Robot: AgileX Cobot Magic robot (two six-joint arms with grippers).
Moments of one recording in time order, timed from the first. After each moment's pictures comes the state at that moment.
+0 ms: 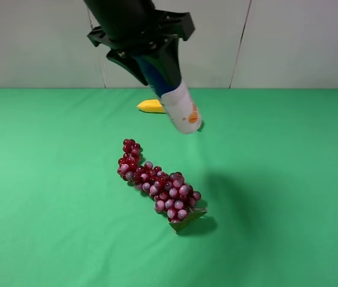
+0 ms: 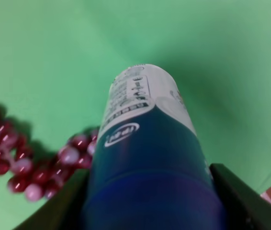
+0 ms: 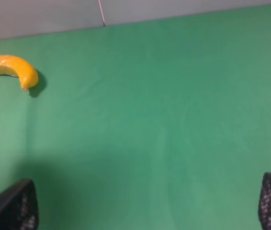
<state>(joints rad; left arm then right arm) -0.68 1.76 -1.65 -0.26 1.01 0.00 0.04 -0.01 -0.50 0.03 1.01 0.06</state>
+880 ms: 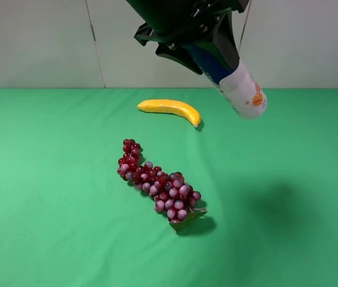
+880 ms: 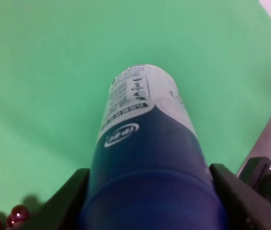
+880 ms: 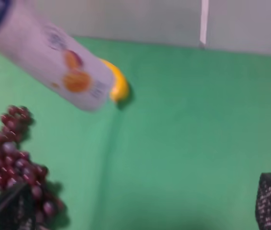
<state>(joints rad) -0.73 1.78 -1.65 -0.51 0.83 0.11 0.08 0.35 -0.57 0.43 0.77 -0.43</state>
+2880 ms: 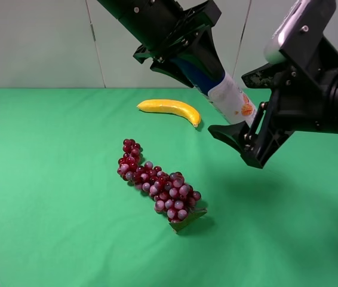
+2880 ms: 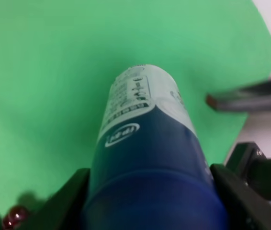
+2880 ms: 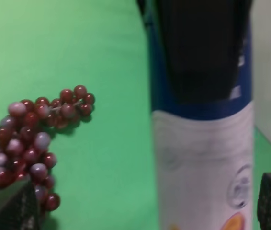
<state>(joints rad) -0.61 1.88 -1.65 -0.71 0.93 0.32 0.63 1.07 -0.57 0.46 0.07 -0.96</state>
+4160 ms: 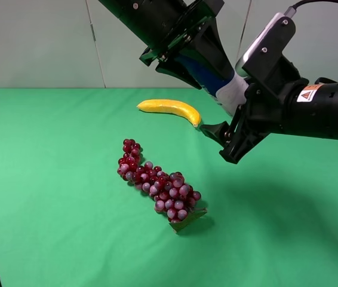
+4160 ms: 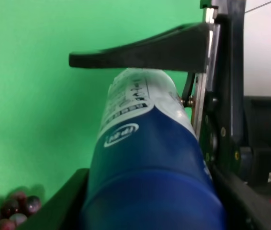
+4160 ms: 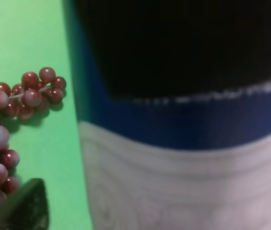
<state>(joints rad) -0.60 1.88 -1.65 -0.81 0.99 0.38 0.63 1.25 -0.57 0.45 -0.10 -0.93</state>
